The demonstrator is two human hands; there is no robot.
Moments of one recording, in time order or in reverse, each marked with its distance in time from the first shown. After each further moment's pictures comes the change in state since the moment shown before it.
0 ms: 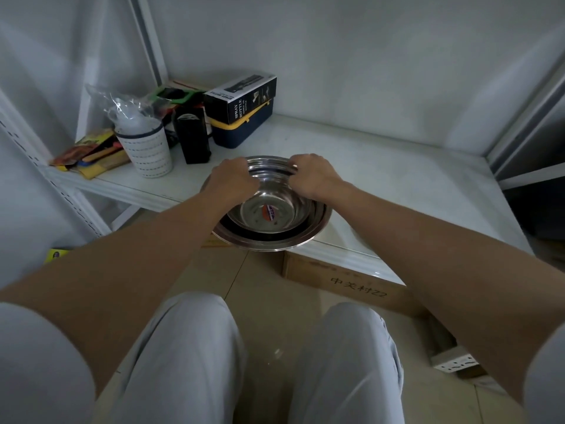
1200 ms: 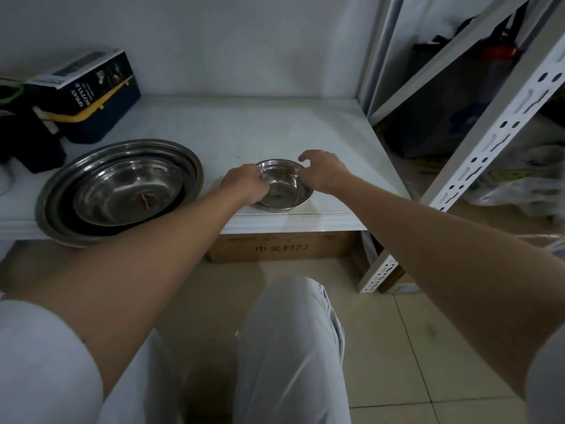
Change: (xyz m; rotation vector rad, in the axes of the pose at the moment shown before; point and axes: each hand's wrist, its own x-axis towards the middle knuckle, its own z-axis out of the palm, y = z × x) left_hand -0.064 0.176 0.131 0.028 -0.379 0.215; right_hand -0.121 0.200 -0.048 0.116 0.110 0.467
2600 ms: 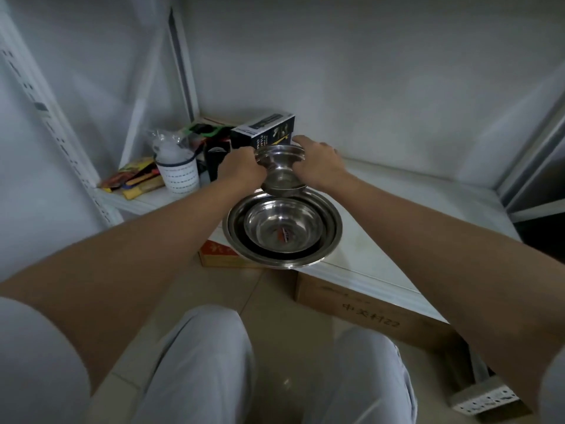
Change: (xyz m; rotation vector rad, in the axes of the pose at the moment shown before) left_hand -0.056 -0.152 -0.193 -0.053 0.589 -0.193; right_hand -0.005 -0.271 0.032 -0.024 0.049 -0.554
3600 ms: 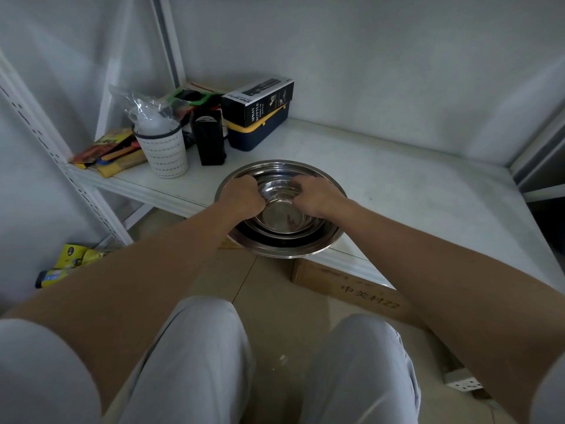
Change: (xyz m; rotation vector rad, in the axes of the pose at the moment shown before) left_hand -0.007 -0.051 0.073 0.158 -0.305 -0.033; right_hand -0.003 0.052 0.089 -0.038 -0.329 0.090
